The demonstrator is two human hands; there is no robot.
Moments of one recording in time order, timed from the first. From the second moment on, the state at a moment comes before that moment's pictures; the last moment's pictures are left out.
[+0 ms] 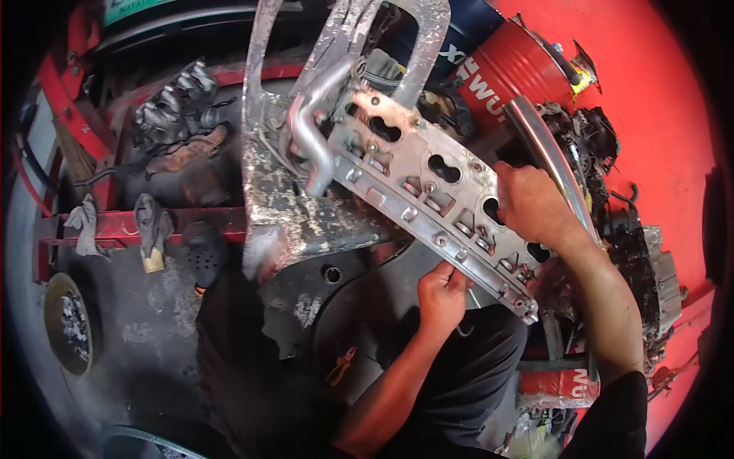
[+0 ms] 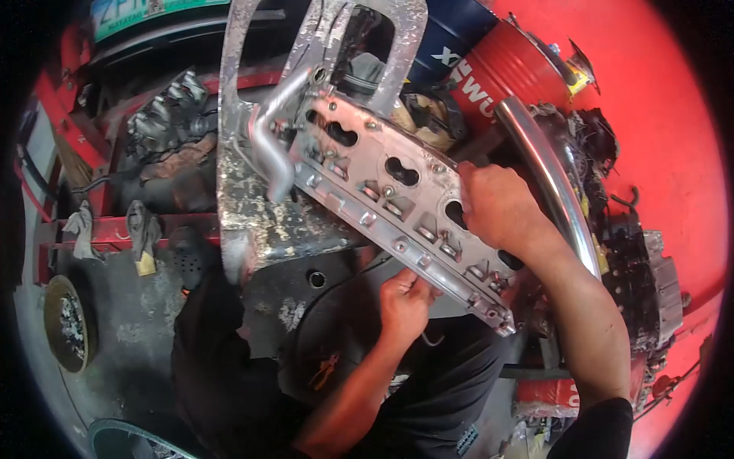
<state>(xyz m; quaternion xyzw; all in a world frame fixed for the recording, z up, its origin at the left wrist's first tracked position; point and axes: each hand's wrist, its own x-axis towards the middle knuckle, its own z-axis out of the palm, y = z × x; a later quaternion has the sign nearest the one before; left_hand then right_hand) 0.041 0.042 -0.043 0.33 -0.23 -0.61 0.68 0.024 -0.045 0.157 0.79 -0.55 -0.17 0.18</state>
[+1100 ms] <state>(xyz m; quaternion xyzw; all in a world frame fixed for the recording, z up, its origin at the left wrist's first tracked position) 0.074 0.054 -0.101 0.47 -0.40 -0.53 0.58 0.031 0.016 0.075 0.75 -0.60 -0.12 0.25</state>
